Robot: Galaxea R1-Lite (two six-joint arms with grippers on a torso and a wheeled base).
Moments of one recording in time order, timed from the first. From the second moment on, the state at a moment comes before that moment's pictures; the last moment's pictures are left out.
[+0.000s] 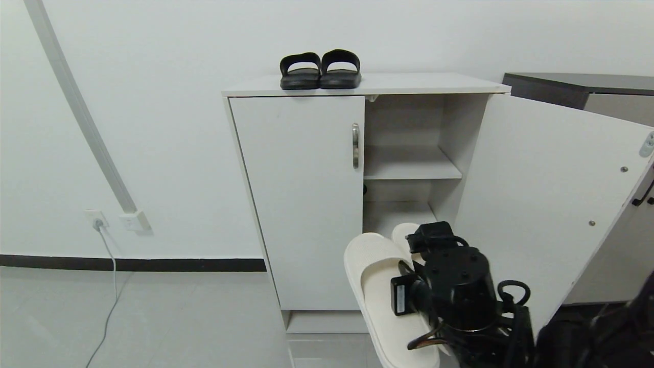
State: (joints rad) left arm 0.00 0.00 0.00 0.00 -0.02 0.02; right arm 0.93 1.90 -0.72 -0.83 -0.70 0.29
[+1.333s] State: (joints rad) left arm 0.00 0.00 0.00 0.00 -0.02 0.02; right arm 0.91 1.99 -0.74 -0.84 -0.79 0.26
